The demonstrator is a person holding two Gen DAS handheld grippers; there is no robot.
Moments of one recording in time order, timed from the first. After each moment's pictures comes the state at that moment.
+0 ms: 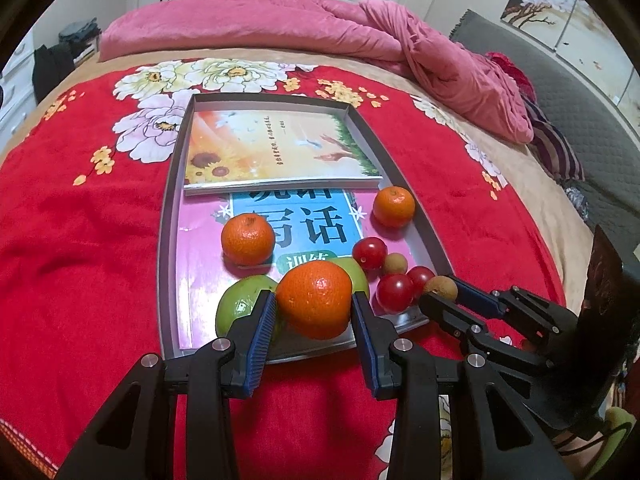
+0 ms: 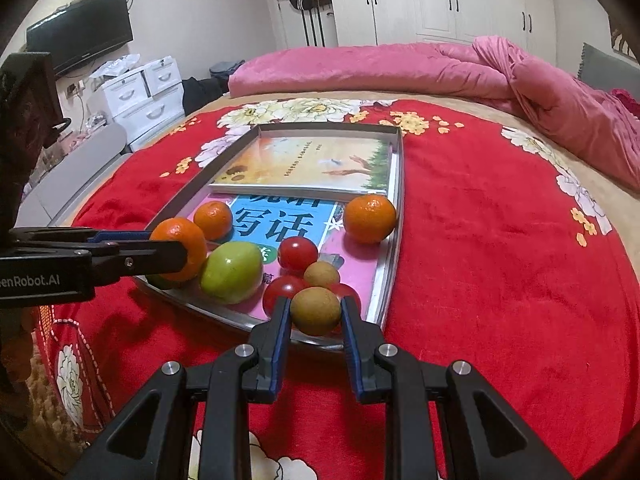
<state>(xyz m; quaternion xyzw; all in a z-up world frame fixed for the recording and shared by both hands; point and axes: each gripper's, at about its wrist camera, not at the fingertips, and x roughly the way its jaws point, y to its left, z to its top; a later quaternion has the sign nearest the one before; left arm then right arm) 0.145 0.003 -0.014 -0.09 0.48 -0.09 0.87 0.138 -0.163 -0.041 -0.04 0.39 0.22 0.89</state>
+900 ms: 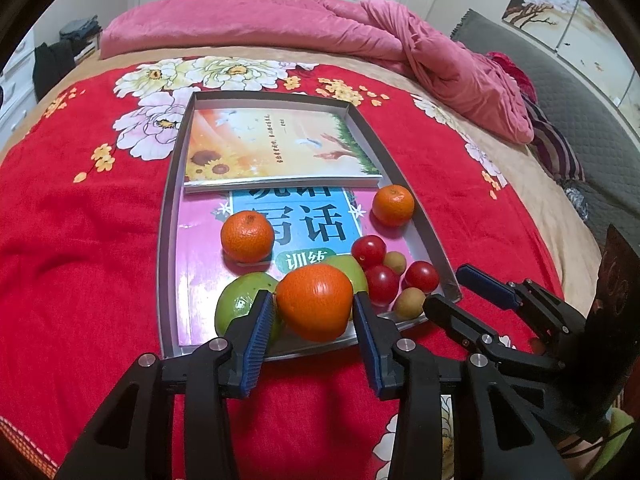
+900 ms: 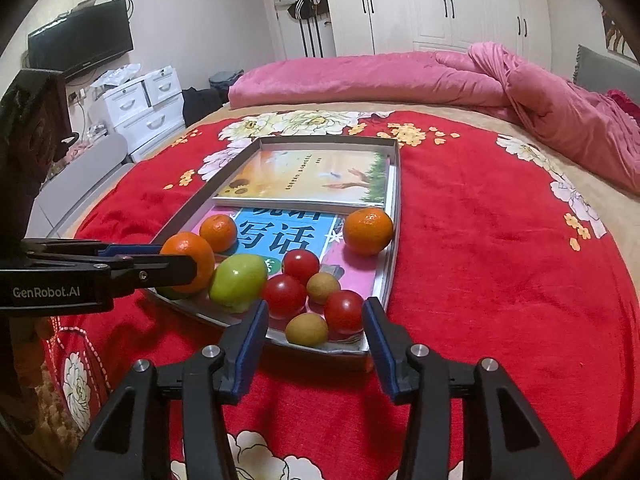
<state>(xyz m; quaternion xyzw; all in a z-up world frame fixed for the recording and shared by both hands) 0.147 0.003 -0.016 -0.09 0.48 -0.09 0.87 0.131 -0.167 -0.030 -0.03 0.37 0.22 0.90</state>
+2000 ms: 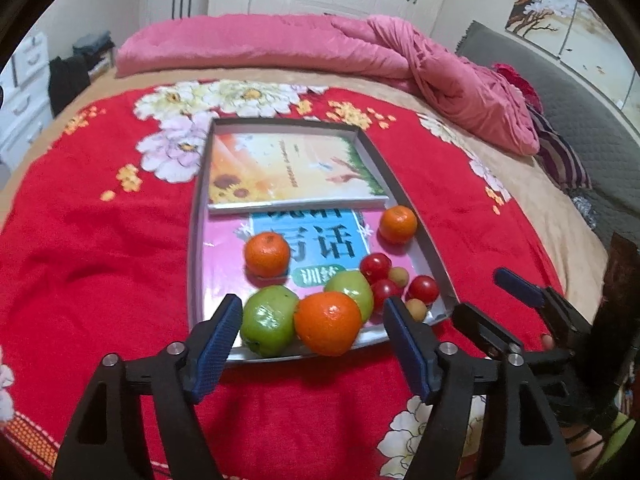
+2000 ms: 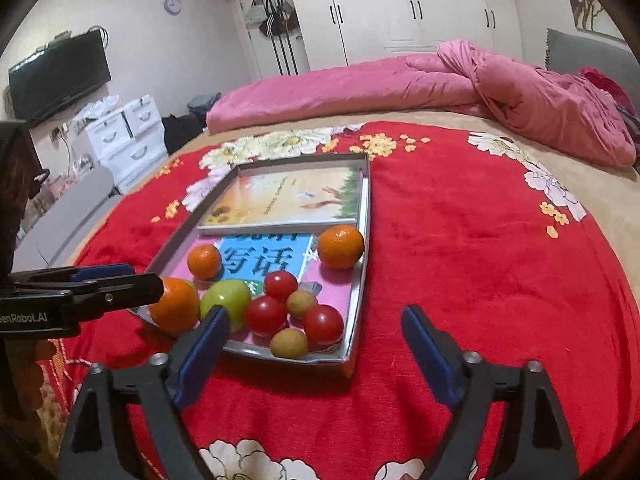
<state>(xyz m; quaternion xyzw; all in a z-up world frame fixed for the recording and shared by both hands) 0.132 0.009 0.010 -0.08 0.45 -0.06 0.89 0.130 -0.187 -0.016 0.02 0.36 0.19 0.91</state>
